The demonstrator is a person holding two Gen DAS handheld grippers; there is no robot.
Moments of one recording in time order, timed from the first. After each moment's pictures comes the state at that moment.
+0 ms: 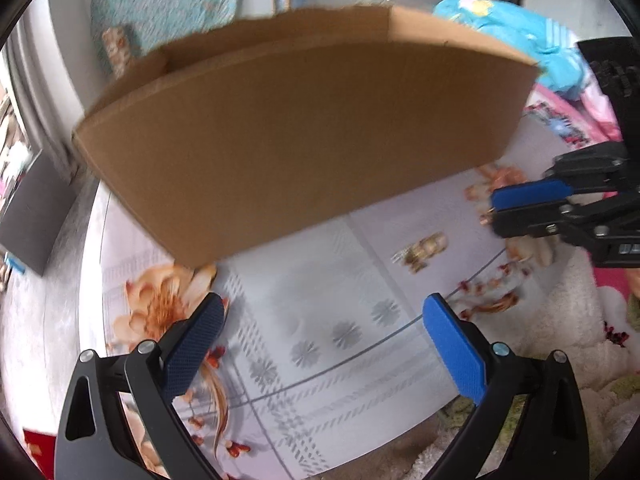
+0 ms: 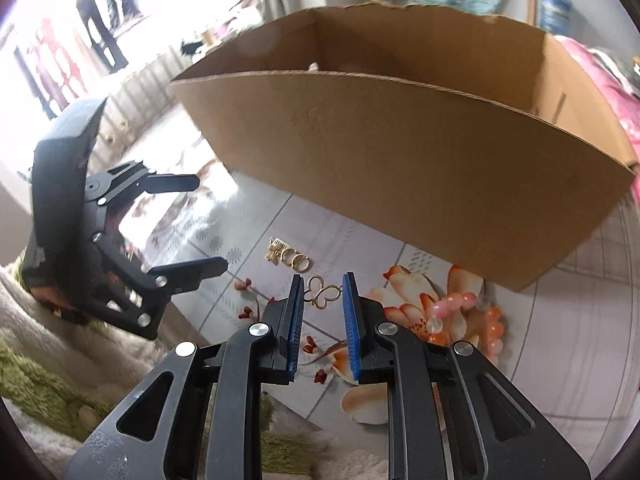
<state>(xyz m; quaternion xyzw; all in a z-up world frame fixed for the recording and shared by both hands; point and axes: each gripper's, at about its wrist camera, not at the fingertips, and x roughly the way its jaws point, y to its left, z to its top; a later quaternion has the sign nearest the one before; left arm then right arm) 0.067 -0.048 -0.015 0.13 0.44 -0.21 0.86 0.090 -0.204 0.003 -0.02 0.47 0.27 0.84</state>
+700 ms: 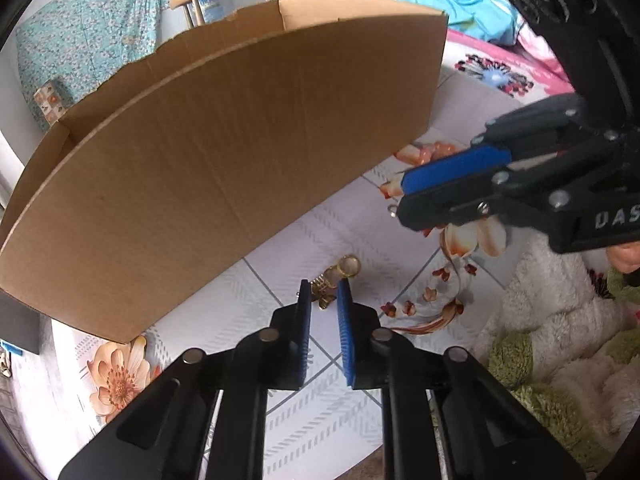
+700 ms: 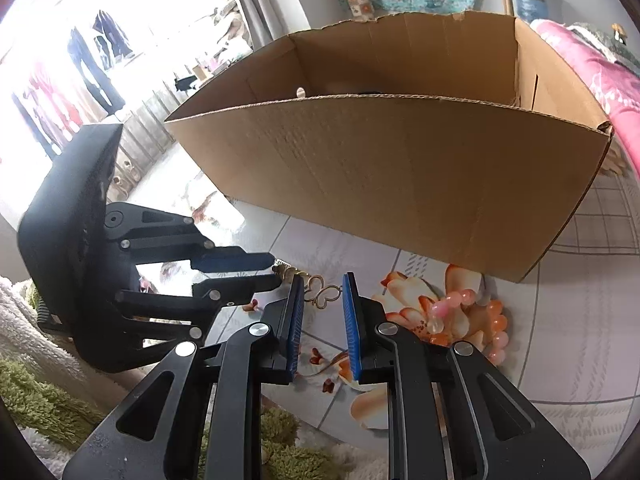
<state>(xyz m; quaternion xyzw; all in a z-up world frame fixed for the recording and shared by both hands) 0.069 -0.099 -0.022 0.21 0.44 -0.30 0.82 0.082 -0.229 0.004 0.04 0.45 0.27 0.85</state>
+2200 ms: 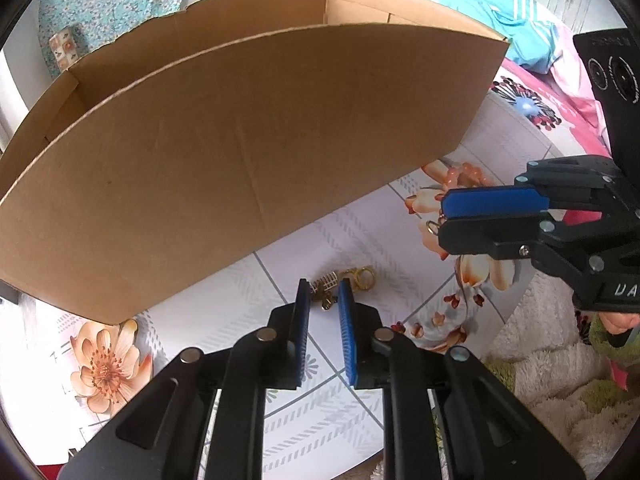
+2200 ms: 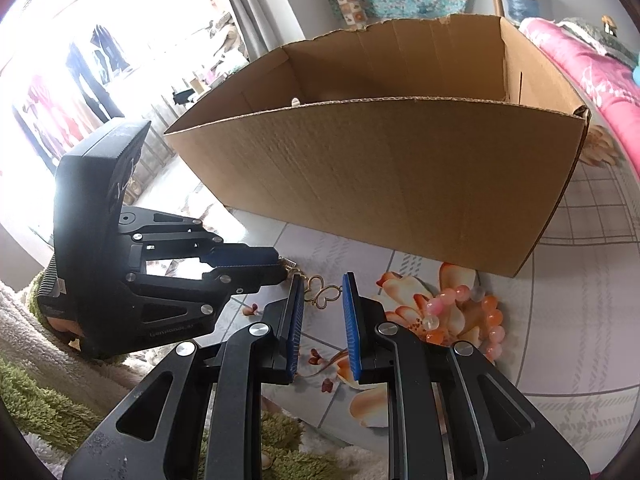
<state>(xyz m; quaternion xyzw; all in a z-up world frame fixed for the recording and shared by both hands) 0.093 -0.092 -0.023 0.14 0.49 -0.27 0.82 0.078 -0.235 0.005 0.06 0.44 0.26 0.85</state>
